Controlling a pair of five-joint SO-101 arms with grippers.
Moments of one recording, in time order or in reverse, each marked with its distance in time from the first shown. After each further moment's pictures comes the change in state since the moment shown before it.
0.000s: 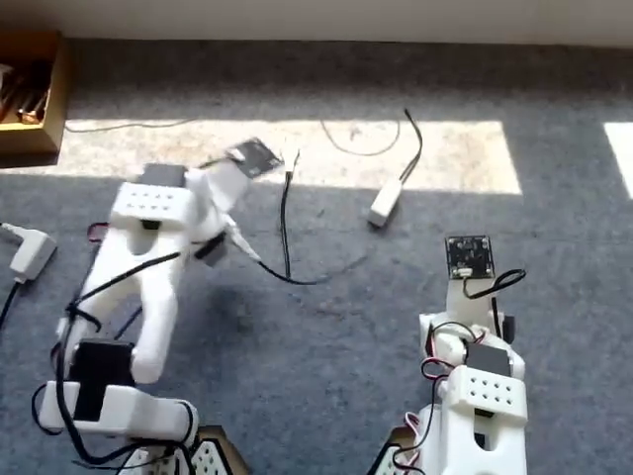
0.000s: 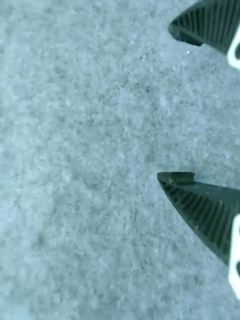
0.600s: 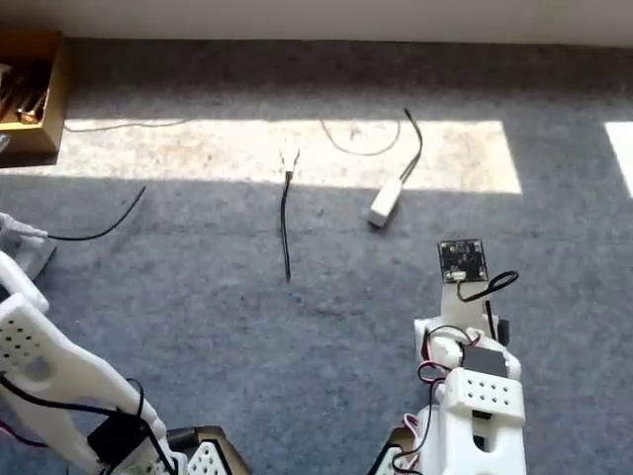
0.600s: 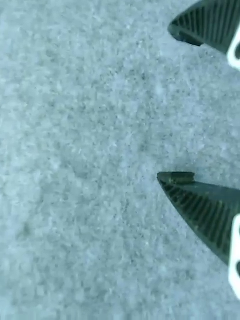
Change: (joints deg) left arm -44.8 45.5 -55.5 9.8 -14.9; right arm -1.5 0.0 1.5 0.0 0.0
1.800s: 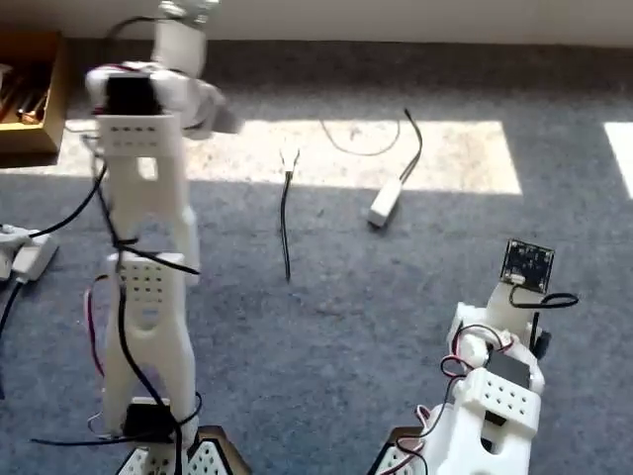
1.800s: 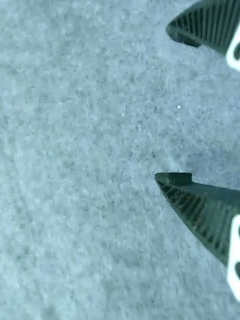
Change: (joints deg) left arm 52.7 12.7 -52.6 13.6 35.4; right arm 14.1 0.0 0.0 -8.4 -8.0
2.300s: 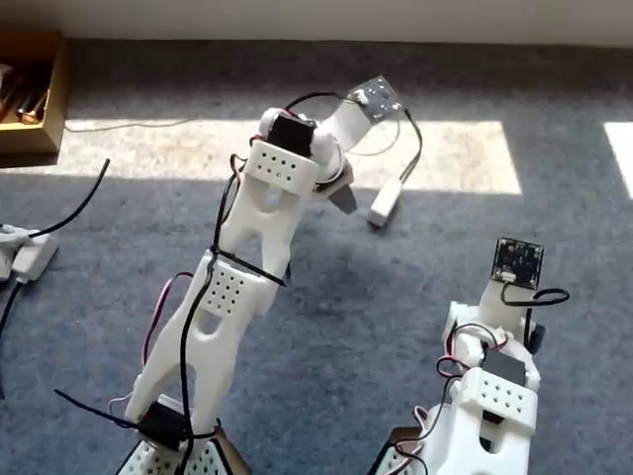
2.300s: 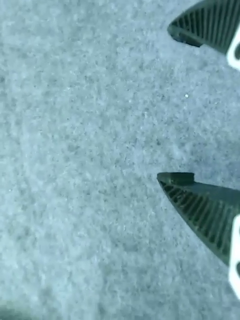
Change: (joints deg) left arm 18.1 12.9 0.0 -2.5 -9.3; right arm -3.3 0.0 0.0 0.0 1.4
